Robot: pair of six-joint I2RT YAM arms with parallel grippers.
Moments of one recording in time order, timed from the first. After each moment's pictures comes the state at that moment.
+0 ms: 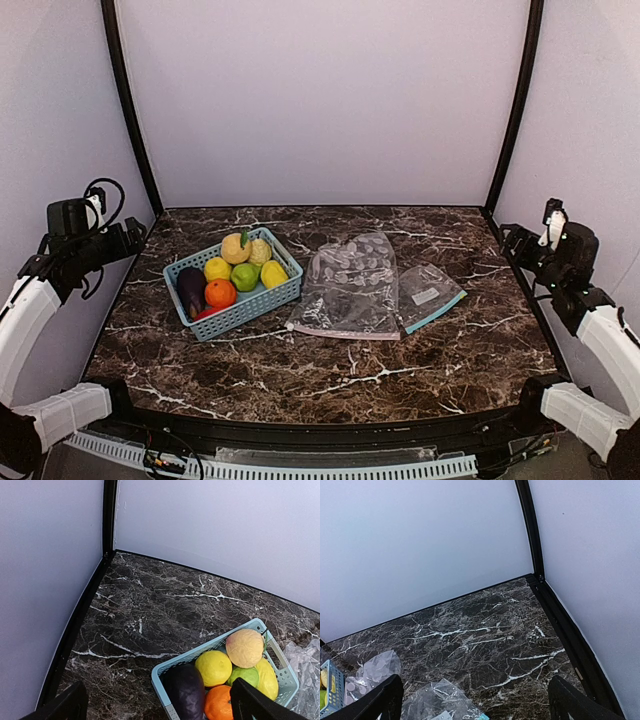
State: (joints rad) left arm 0.07 0.83 0.80 -0.42 0.00 -0.24; right arm -0.02 0.73 0.51 0.00 -0.02 0.32
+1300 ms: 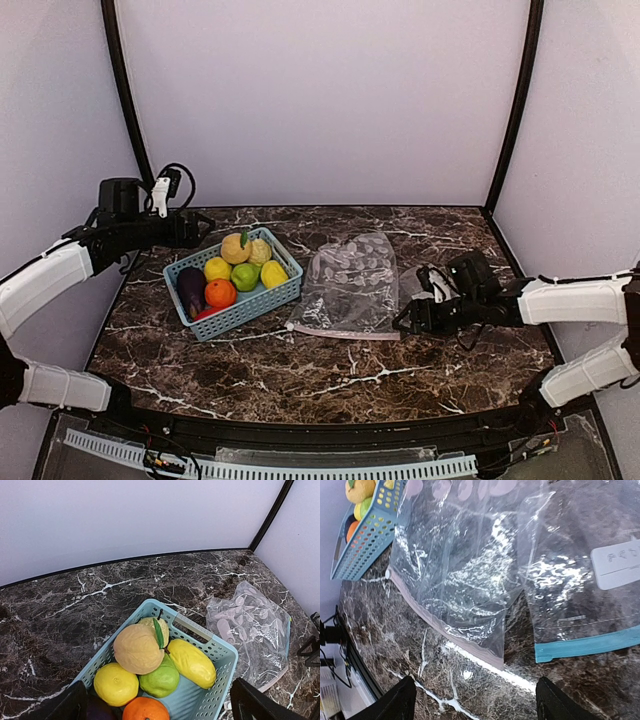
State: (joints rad) left arm -0.22 1.16 0.91 -0.22 0.29 -0.11; right arm 0.59 1.24 0.54 -0.13 -0.36 0.53
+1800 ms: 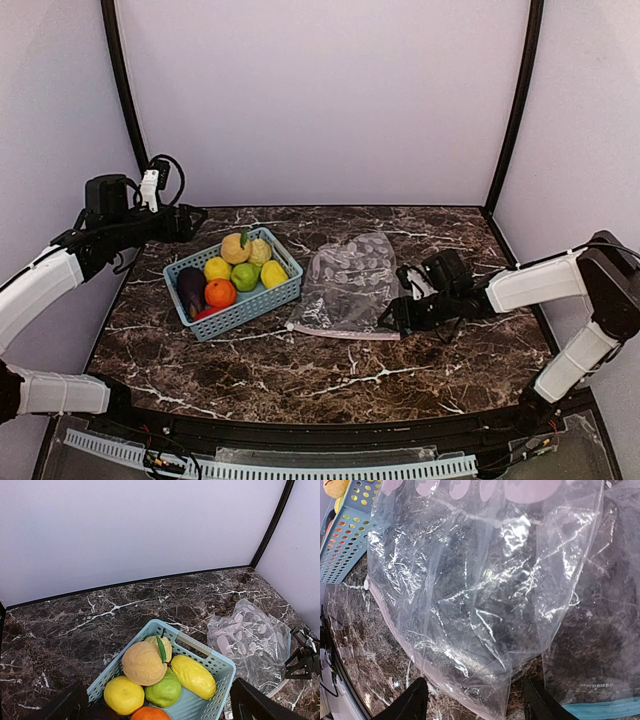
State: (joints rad) left arm -0.22 1.06 0.89 -0.18 0.25 -0.10; right arm 0.64 1.54 0.65 0.00 -0.32 0.50
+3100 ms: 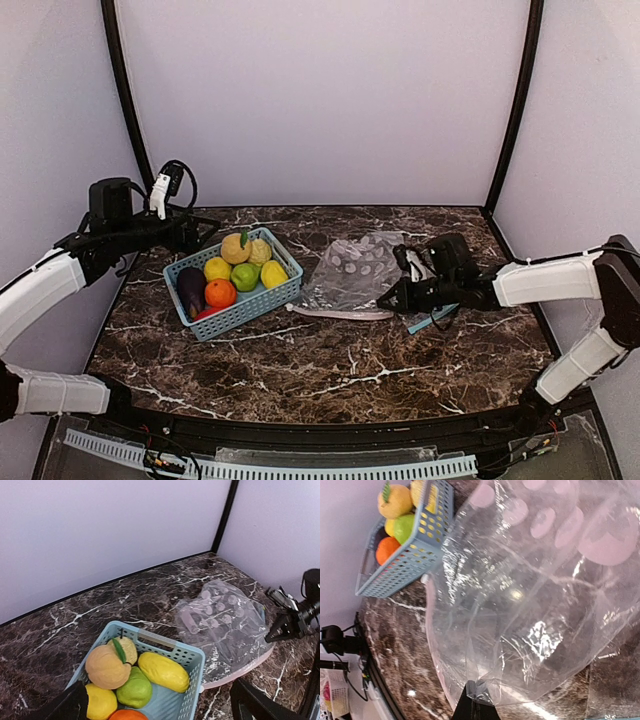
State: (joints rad) left arm -0.25 1.07 0.88 -0.16 0.40 -0.03; right arm 0.65 1.50 0.69 0.07 -0.39 0.55
